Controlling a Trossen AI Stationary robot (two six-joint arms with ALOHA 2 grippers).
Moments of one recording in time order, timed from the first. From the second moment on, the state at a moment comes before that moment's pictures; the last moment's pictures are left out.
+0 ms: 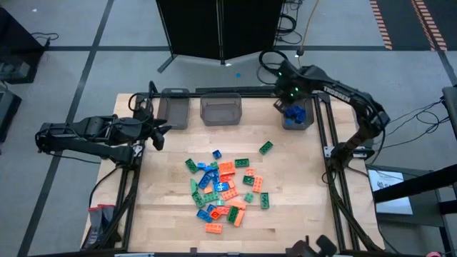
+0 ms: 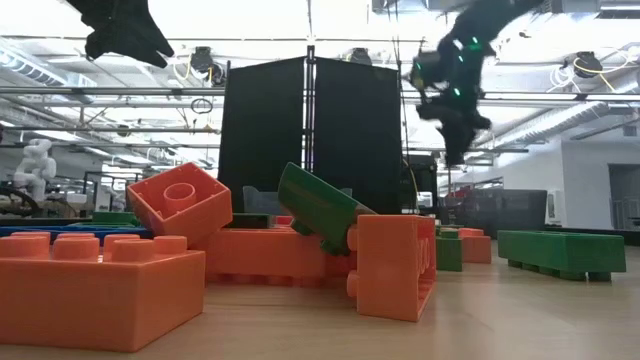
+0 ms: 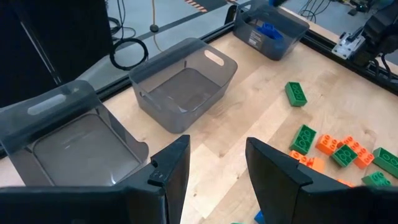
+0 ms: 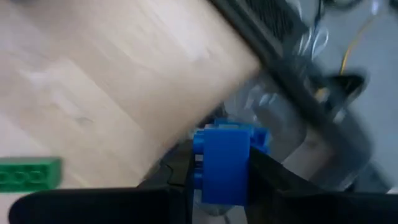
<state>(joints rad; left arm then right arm) -0.04 0.66 0.88 -0.86 -0.53 -0.57 -0.80 1.58 1.33 -1.06 0.11 0.00</state>
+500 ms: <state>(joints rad) -0.04 0.66 0.88 -0.86 -0.53 -0.57 -0.83 1.57 1.10 -0.91 0.16 0.10</state>
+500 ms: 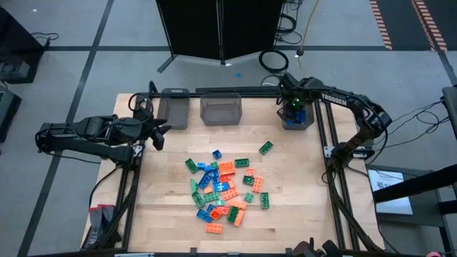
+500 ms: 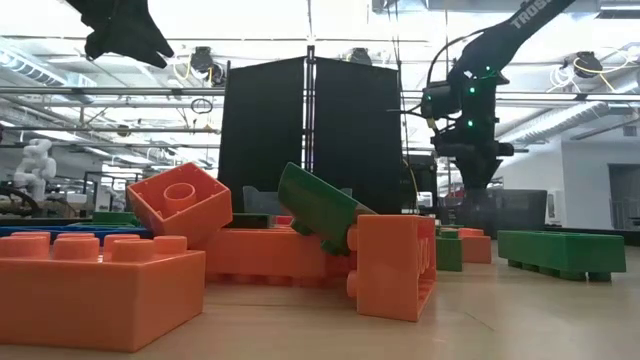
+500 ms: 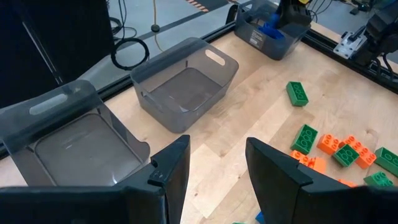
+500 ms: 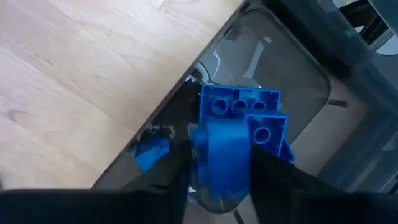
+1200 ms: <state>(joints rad) -0.04 0.67 0.88 -0.86 -0.54 -0.57 -0.55 1.50 1.40 -0.99 -0.28 -0.25</state>
